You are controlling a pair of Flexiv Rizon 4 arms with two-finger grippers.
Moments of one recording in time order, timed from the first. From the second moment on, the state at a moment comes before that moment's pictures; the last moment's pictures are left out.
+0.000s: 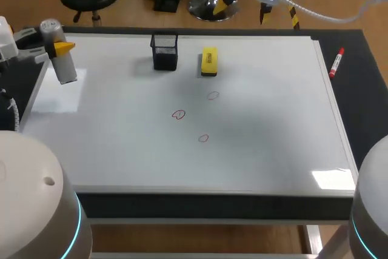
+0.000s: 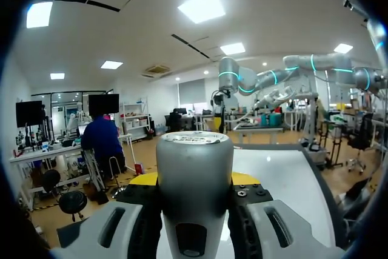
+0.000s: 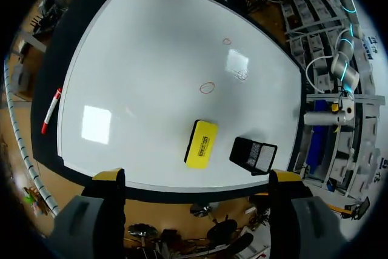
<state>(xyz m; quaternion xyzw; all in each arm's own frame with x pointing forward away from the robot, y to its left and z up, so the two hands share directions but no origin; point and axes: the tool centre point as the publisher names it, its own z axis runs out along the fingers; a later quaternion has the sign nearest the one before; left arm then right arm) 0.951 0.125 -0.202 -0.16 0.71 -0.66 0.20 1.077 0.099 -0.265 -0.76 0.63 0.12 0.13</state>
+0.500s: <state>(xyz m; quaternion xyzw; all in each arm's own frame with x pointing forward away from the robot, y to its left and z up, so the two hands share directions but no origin) 0.951 0.125 -0.202 -0.16 0.71 -0.66 0.20 1.080 0.099 -0.264 -0.76 0.63 0.10 0.08</state>
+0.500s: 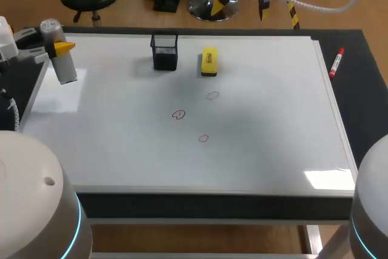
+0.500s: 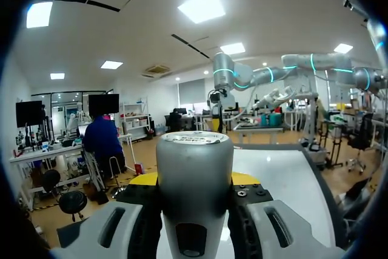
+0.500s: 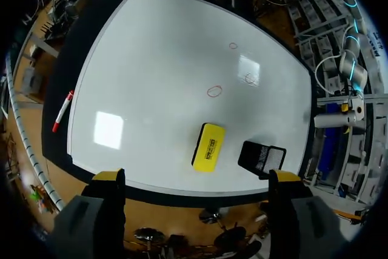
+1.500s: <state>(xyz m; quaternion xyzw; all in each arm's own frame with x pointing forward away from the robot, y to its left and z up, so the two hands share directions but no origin) 0.951 0.125 -0.202 -0.16 0.71 -0.66 0.20 1.040 0.136 -0.314 -0.74 0.67 -0.01 -0.02</state>
